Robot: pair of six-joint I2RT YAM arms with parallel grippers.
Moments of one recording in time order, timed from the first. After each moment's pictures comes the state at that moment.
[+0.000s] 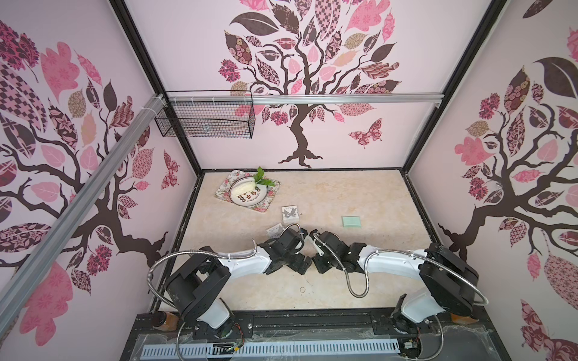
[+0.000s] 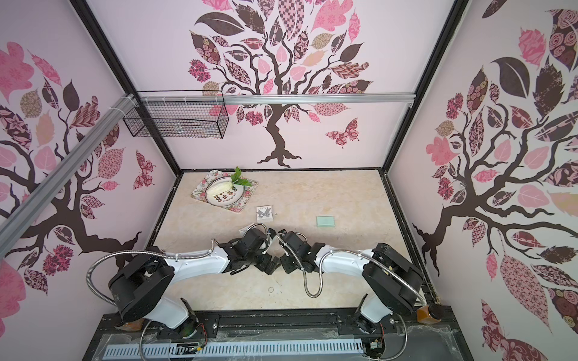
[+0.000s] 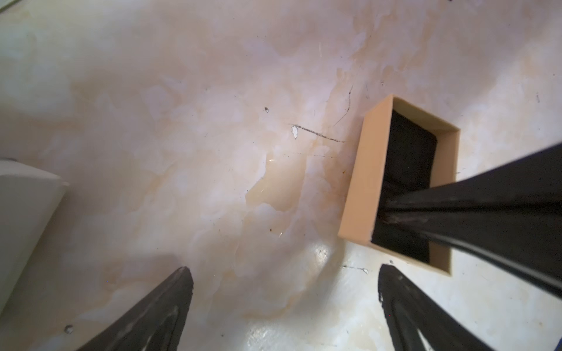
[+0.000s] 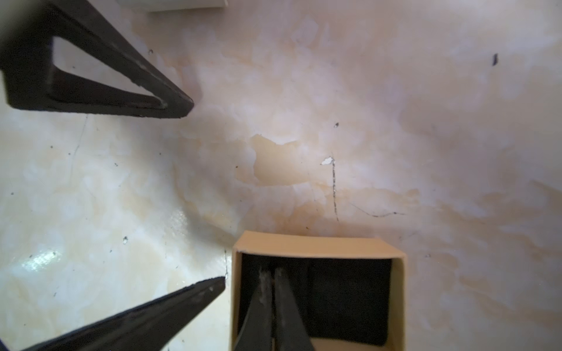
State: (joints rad) left arm -0.82 1.56 0.71 -0.13 0.10 -0.21; right arm 0.91 1.53 0.75 -0.20 0.03 0.35
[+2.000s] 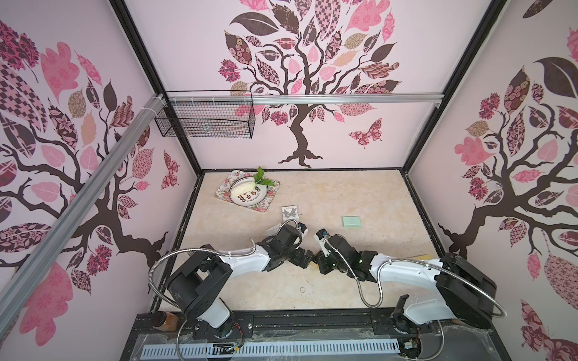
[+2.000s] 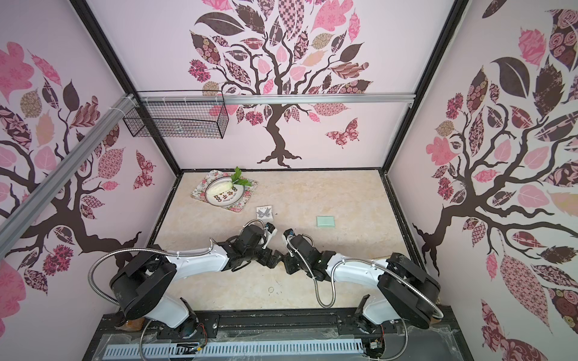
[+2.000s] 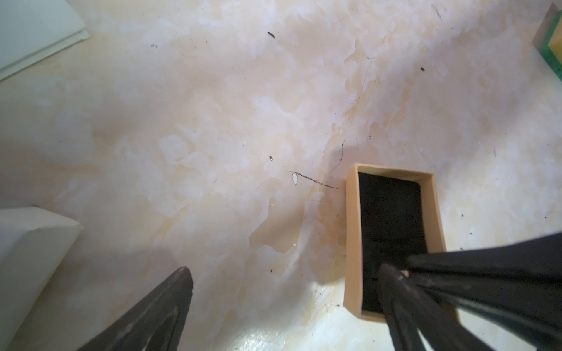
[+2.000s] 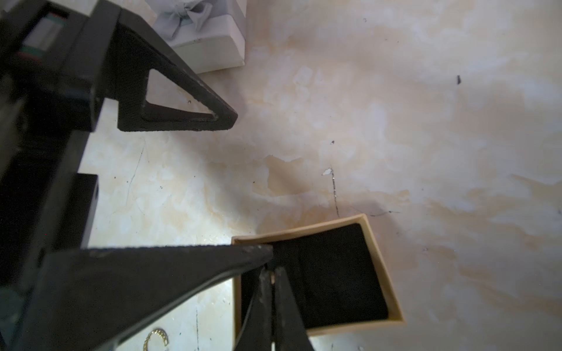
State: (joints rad) left arm -0.78 1.57 0.70 0.00 0.15 -0.25; right arm 0.91 1.38 0.57 0.01 0.04 0.45
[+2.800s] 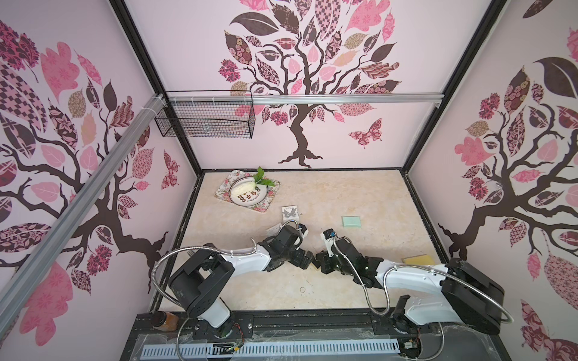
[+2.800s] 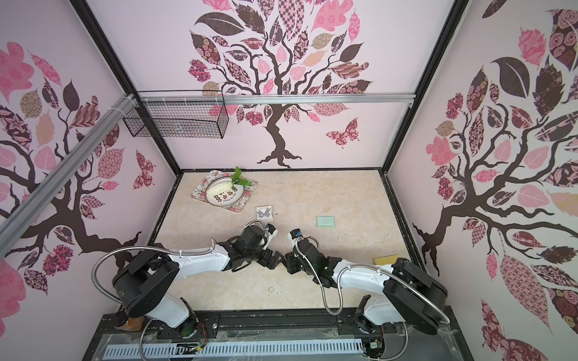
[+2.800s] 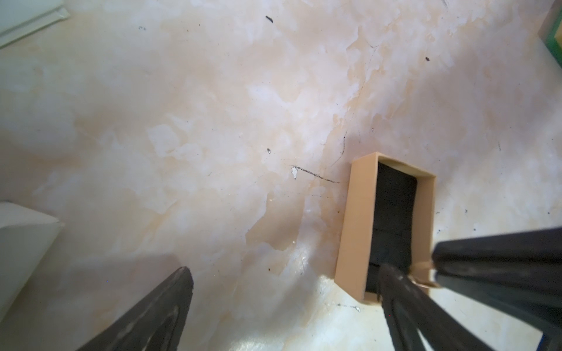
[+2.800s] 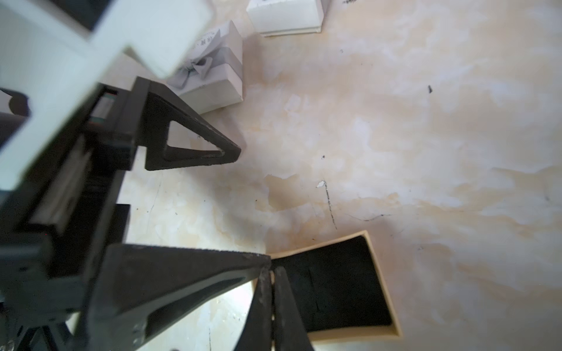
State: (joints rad) left arm -0.78 1.59 0.70 0.00 0.16 -0.26; right arm 0.91 1.29 0.47 0.17 0.06 0.55
